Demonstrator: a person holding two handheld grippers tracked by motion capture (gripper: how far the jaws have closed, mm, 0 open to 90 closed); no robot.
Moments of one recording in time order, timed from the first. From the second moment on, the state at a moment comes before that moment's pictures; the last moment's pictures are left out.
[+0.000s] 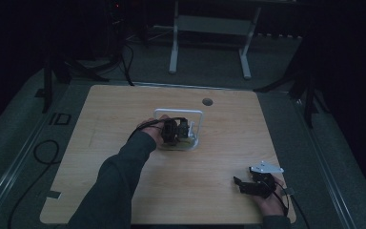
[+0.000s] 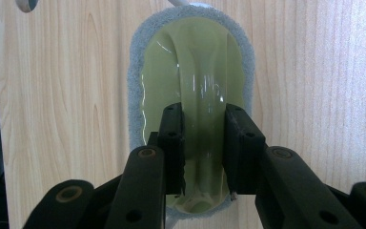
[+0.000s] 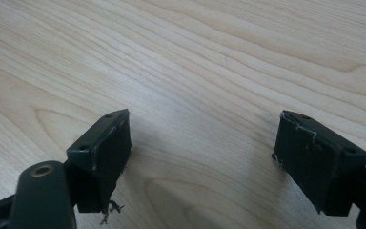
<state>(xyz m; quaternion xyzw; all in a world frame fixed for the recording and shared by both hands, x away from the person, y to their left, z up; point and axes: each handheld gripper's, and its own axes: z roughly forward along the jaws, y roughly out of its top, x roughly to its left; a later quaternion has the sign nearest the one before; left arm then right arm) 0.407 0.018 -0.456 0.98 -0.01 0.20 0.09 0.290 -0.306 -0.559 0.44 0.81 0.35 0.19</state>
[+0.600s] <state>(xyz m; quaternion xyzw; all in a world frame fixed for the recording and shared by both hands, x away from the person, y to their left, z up) 0.411 0.015 -0.460 0.97 0.00 0.21 0.08 0.290 -0.306 -0.559 0.44 0.81 0.35 0.19</state>
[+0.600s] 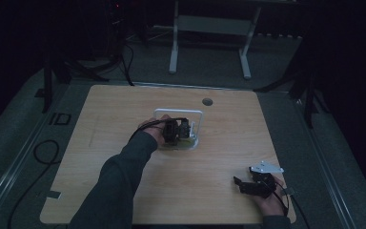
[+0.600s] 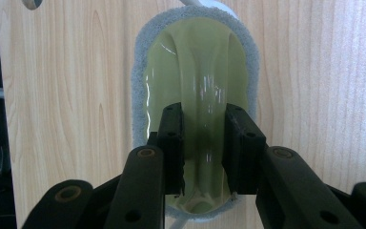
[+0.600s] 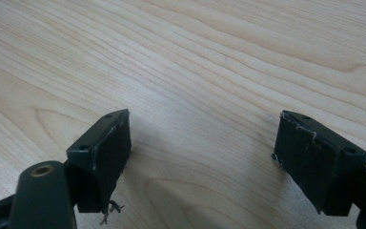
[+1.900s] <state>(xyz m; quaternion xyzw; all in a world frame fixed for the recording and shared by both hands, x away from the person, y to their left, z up) 0.408 0.020 -0.452 0.96 0.03 0.25 0.10 0.290 -0.306 -0.559 0.44 0.81 0.35 0.19</state>
